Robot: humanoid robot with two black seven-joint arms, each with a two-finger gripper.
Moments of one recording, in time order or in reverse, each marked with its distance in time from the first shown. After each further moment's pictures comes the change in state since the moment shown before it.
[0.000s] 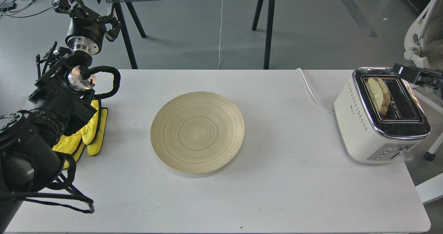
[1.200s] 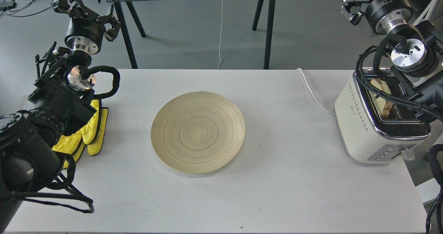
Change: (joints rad) left arm 0.000 0.003 0.000 0.000 0.000 0.000 0.000; right arm -0.084 0.911 0.744 -0.822 1.299 0.177 0.018
